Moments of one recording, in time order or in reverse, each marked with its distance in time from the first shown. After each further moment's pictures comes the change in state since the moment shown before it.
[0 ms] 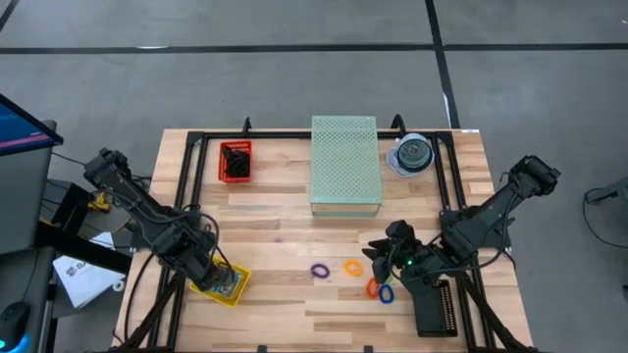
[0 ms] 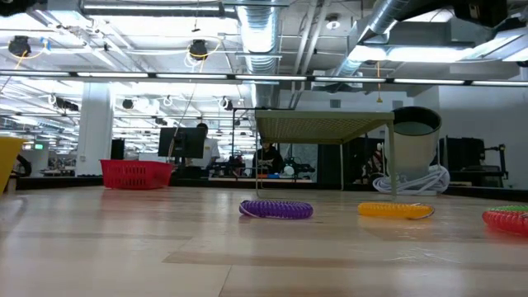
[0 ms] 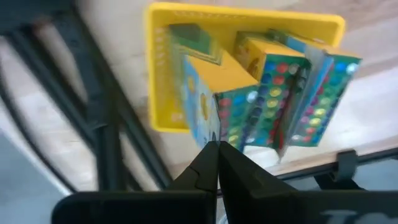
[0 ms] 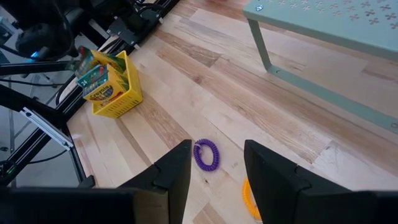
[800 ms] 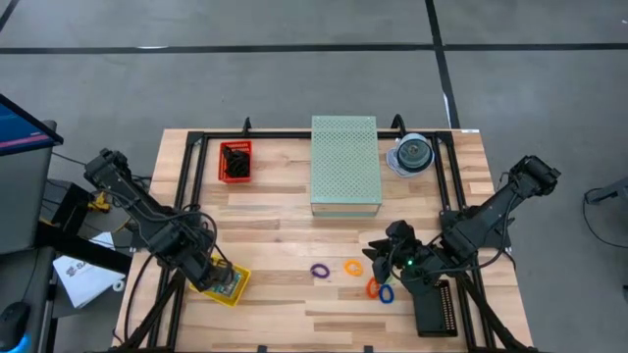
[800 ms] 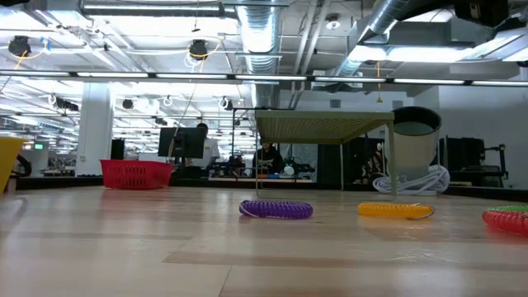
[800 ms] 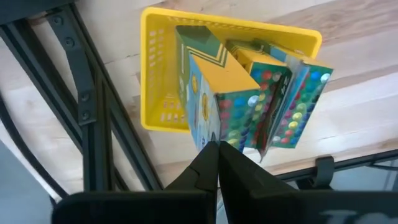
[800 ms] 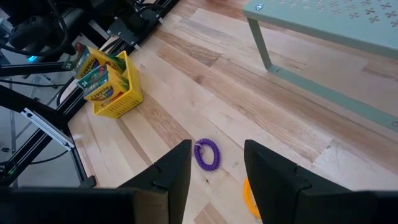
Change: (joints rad) left arm -0.005 0.005 0.048 -0.030 -0.043 -0.066; right arm 0.001 0.000 0.000 -0.001 0.000 0.010
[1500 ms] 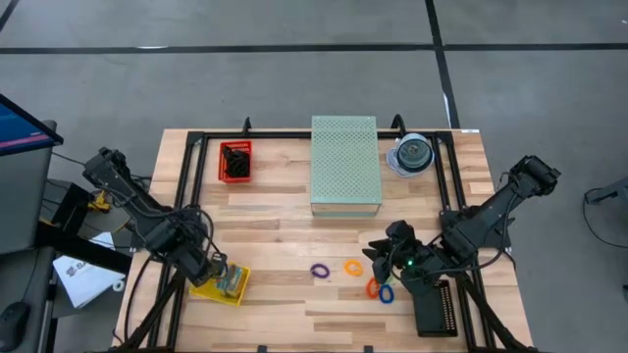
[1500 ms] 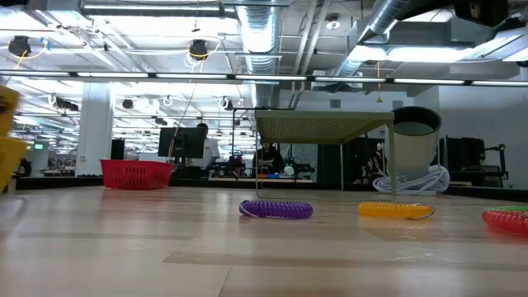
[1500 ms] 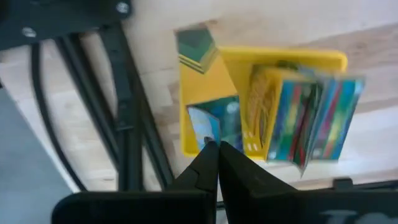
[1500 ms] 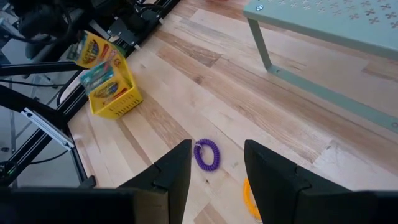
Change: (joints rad) left arm 0.008 -0.030 0.007 -0.115 -0.015 -0.044; right arm 0.001 0.000 0.000 0.000 0.002 -0.002
